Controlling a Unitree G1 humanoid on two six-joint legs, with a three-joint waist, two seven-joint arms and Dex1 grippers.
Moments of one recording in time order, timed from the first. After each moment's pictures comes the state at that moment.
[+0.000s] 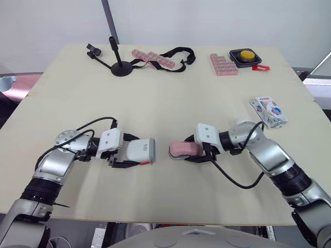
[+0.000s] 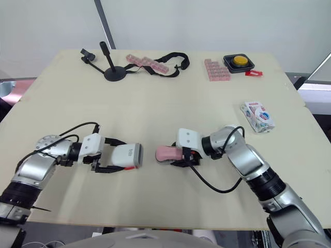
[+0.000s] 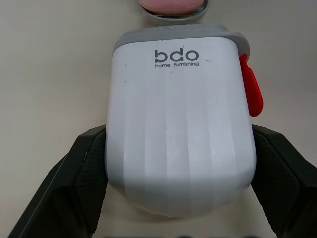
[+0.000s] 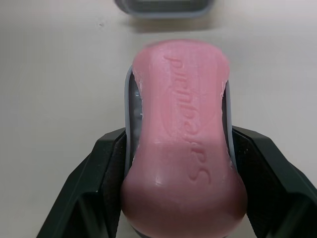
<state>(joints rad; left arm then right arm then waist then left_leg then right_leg) -0.29 0.65 -0.18 0.14 -0.22 -0.12 -1.34 -0.41 -0.63 0.39 -0.25 0.12 0.46 1.17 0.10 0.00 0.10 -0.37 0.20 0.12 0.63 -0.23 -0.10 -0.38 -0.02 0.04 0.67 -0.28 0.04</state>
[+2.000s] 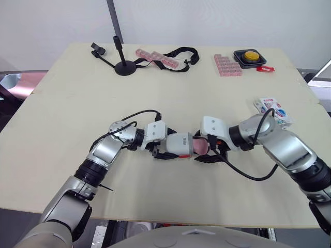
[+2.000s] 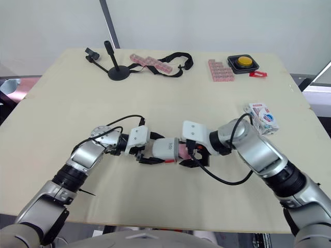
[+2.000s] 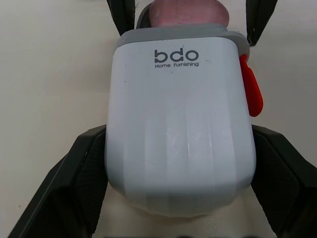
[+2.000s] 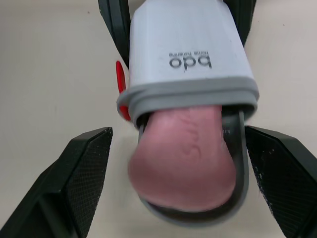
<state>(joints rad) -0.47 0.41 -0.38 0.16 -0.10 0.04 -1.19 -0.50 -0.77 0.41 -0.42 0.22 0.81 1.10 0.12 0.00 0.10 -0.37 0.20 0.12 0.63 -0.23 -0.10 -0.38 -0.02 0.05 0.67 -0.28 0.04</state>
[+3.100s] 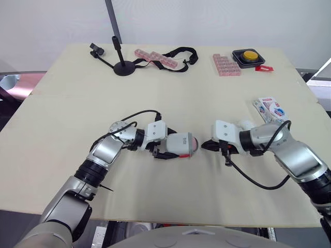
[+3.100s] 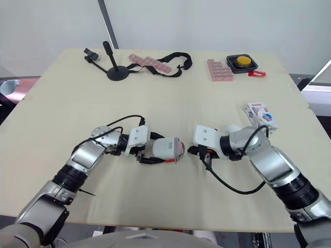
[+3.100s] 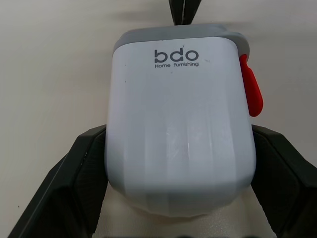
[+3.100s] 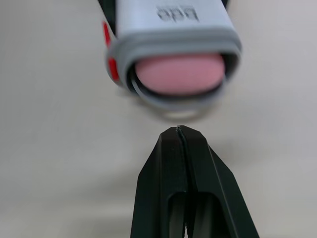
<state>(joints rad) -0.47 0.41 -0.38 0.16 -0.10 0.05 -1.18 -0.36 -0.78 0.34 -0.38 0.18 0.56 1.06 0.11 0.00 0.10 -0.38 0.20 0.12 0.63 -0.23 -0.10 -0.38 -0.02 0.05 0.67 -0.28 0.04</state>
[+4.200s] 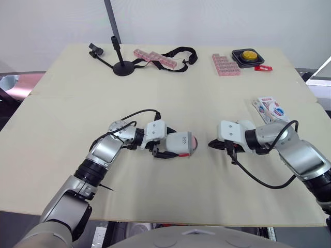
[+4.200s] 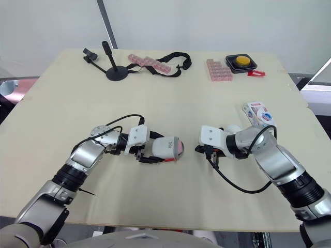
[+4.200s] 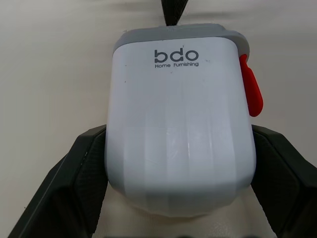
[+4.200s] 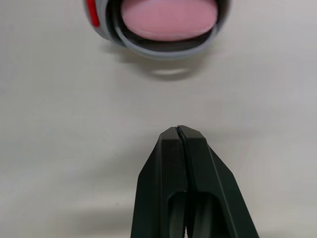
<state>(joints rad) -0.48 0.41 -0.38 0.17 -0.11 0.05 -1.19 -0.34 -0.83 0.32 -0.28 0.14 0.47 1.08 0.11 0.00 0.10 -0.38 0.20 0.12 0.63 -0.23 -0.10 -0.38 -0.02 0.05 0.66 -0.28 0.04</state>
